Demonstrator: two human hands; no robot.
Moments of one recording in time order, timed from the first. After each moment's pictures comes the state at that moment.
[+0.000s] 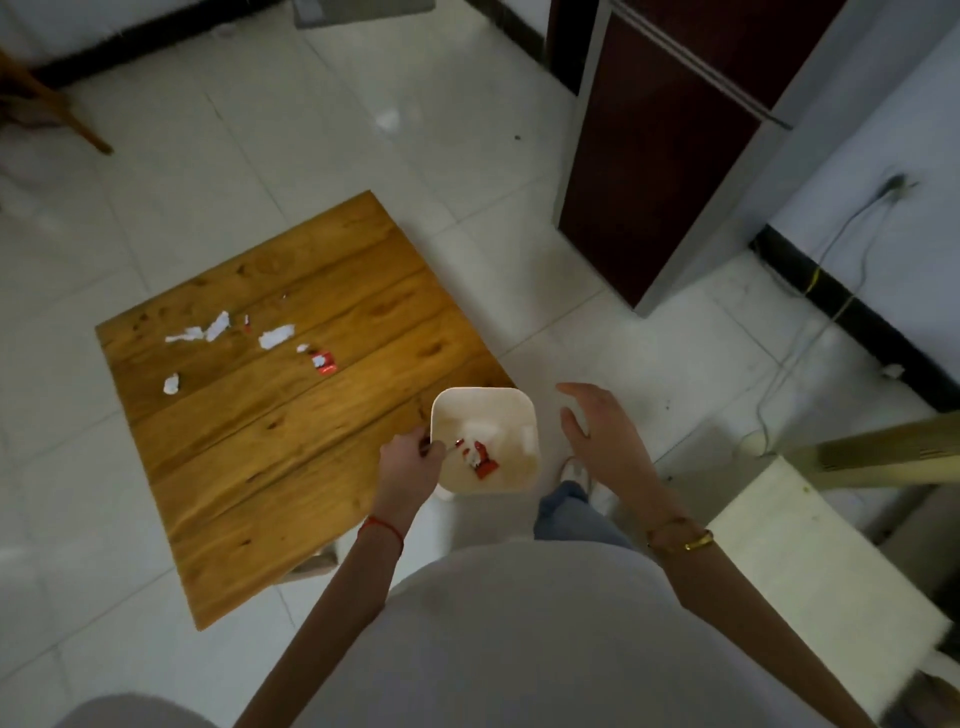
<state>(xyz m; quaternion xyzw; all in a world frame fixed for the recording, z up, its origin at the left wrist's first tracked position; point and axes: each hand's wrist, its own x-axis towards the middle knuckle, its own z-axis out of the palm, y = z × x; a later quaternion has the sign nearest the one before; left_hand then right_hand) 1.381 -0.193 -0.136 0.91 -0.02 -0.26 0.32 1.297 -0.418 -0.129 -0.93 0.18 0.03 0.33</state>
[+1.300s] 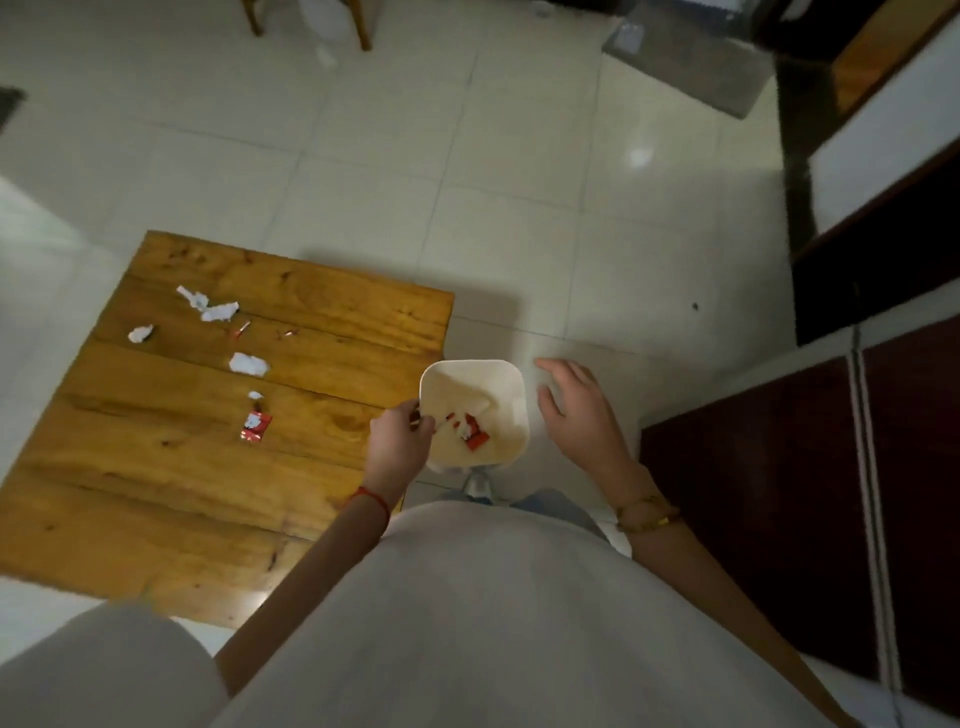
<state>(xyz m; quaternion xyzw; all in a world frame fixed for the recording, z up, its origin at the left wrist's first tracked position) 1.771 -0.431 -0.132 0.85 0.32 -0.09 0.41 1.864 -0.632 -0.111 -0.93 -0.20 0.10 0.30</state>
